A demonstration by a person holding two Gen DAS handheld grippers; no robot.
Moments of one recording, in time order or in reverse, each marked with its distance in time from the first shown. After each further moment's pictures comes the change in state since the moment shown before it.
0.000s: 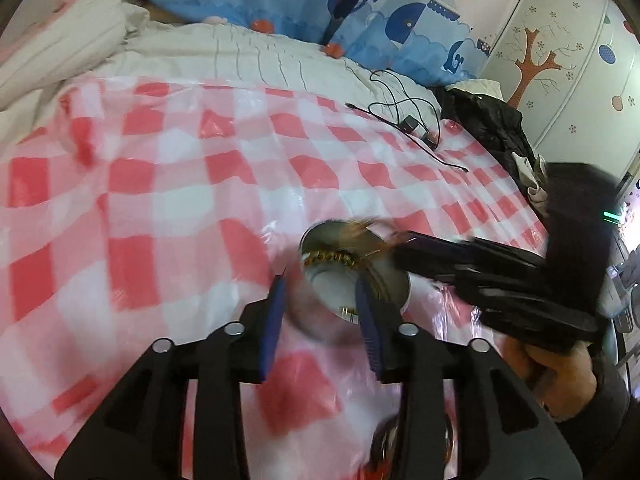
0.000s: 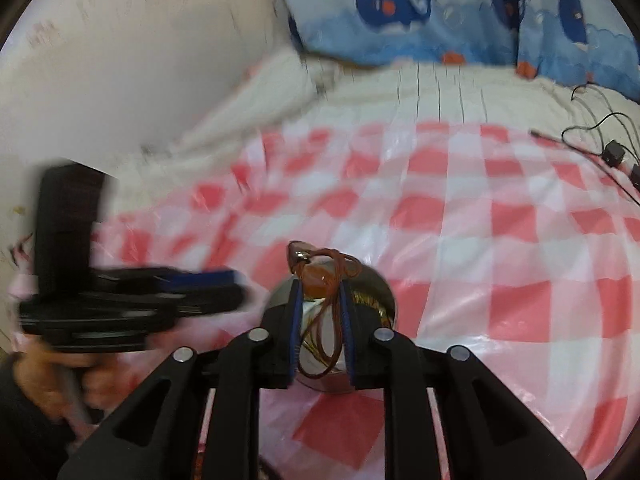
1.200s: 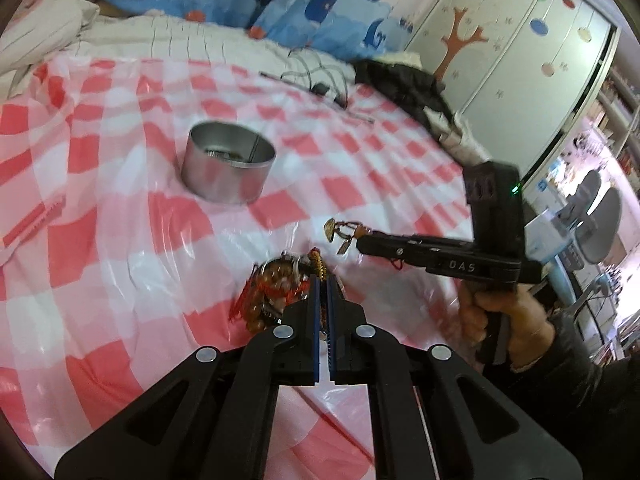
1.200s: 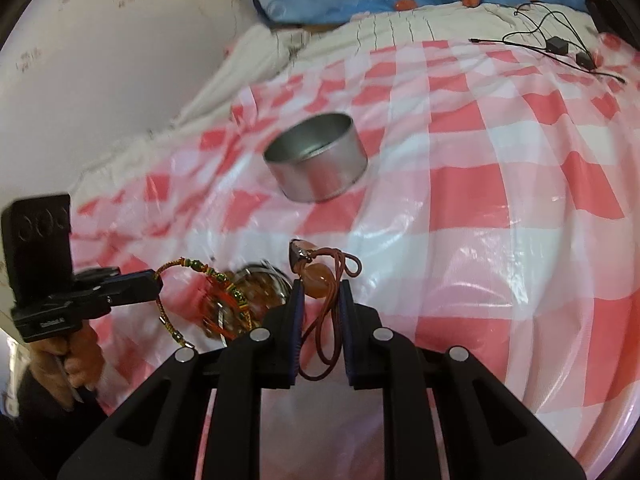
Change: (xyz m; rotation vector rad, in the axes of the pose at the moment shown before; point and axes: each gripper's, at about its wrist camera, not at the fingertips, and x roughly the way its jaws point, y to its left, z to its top) left arm -0.073 -0.052 -0.110 0.088 0.023 -0.251; right arm -0.093 -0.015 -0.126 0.217 0.024 0.099
